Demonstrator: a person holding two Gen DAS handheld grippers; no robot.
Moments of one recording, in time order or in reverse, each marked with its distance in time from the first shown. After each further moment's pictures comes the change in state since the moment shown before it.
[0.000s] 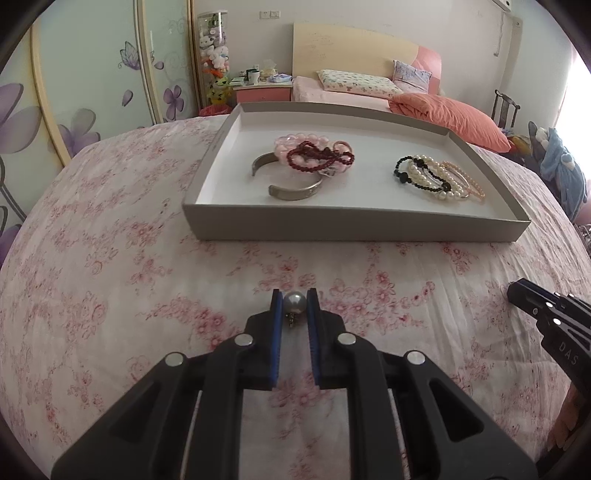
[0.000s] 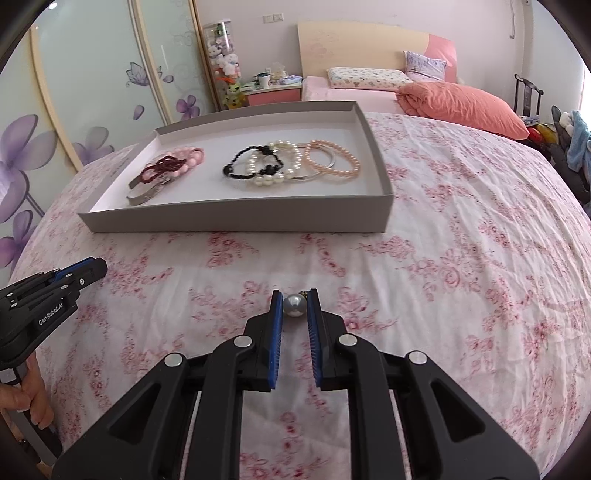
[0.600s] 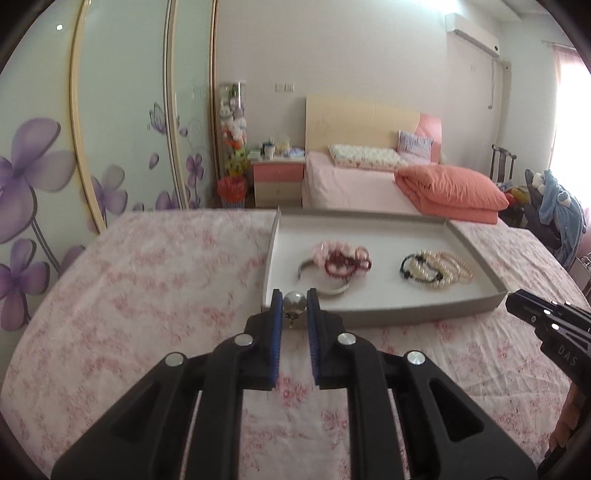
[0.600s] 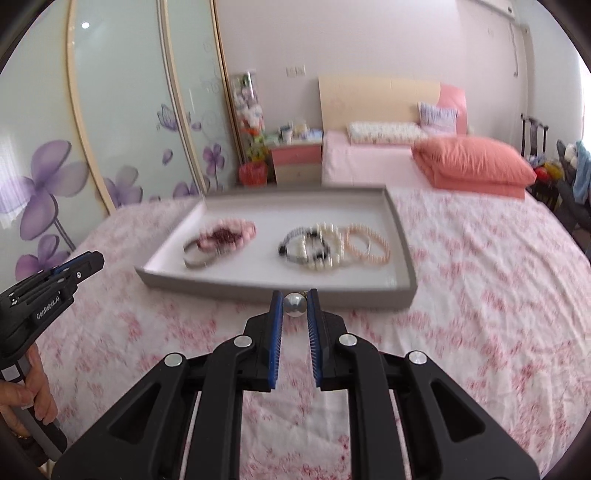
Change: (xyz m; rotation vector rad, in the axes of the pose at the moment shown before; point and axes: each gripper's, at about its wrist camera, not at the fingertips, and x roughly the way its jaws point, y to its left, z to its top) left arm -0.087 0.028 0.022 -0.002 -0.334 0.042; right arm -0.060 0.031 0.029 -0.042 -0.271 0.052
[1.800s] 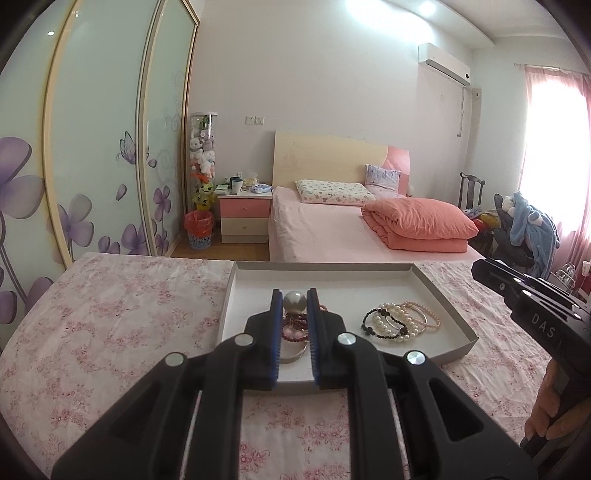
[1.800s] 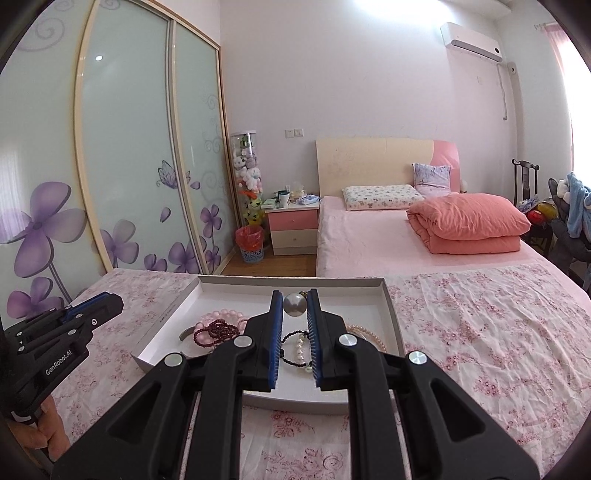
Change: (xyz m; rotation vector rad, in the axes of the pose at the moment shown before) left arm 0.020 -0.020 0.030 0.000 -0.117 -0.140; right arm 0.013 0.001 0.046 -0.011 -0.199 -0.019
